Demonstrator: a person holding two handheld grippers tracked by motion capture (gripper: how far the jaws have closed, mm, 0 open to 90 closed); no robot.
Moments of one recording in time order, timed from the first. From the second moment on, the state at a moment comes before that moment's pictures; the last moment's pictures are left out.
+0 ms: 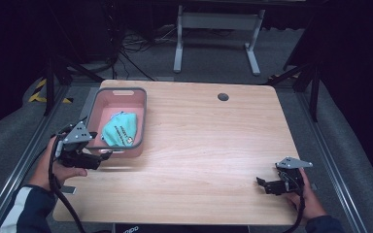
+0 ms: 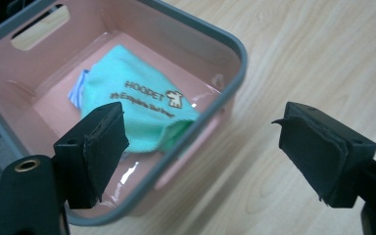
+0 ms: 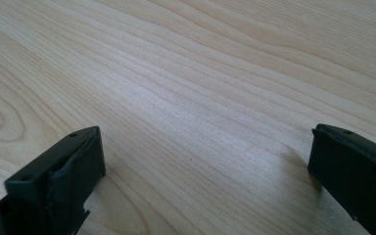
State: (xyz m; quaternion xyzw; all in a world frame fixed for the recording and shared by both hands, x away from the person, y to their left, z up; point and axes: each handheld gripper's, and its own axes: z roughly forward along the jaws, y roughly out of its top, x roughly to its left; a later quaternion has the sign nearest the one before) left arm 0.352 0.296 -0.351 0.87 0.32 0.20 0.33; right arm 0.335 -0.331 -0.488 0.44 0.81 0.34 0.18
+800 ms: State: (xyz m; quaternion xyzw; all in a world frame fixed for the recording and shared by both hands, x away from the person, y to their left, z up) left arm 0.425 0.270 -0.357 0.88 0.35 0.17 0.27; right arm 0.335 -0.331 -0.488 0.44 0.81 0.34 0.18
